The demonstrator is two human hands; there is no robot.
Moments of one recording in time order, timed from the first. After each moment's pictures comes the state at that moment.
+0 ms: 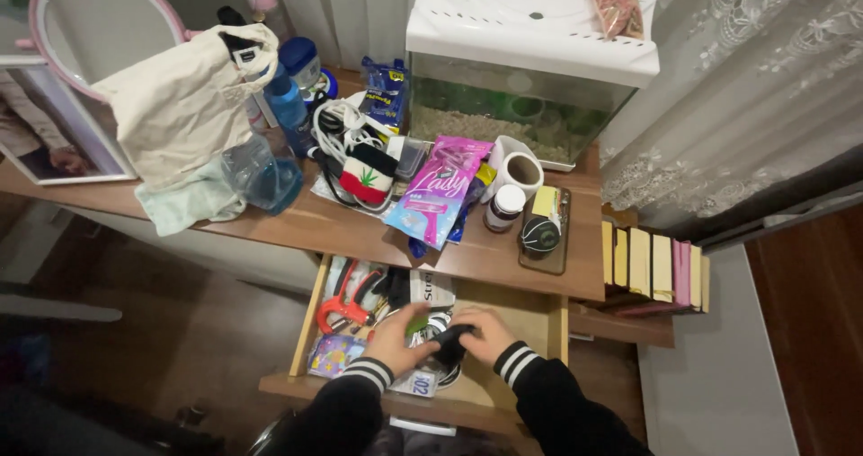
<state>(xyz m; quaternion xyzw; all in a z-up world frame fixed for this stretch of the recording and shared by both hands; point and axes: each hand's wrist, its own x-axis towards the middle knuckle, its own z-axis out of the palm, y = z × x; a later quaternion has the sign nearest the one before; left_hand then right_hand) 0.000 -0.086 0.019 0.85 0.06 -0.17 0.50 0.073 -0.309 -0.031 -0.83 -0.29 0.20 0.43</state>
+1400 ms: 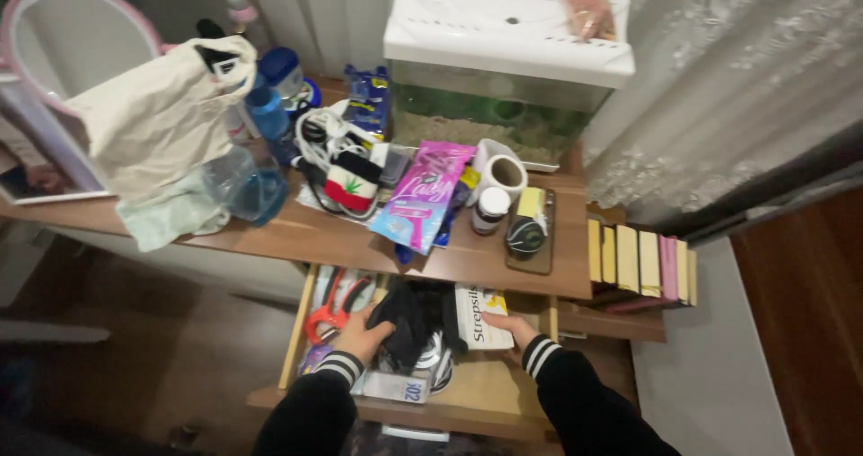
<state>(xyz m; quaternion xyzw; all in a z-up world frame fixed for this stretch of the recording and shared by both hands) 0.027 -0.044 -0.091 0.76 0.29 -0.16 0.56 0.088 -0.378 -0.098 -0.52 0.29 0.37 0.71</state>
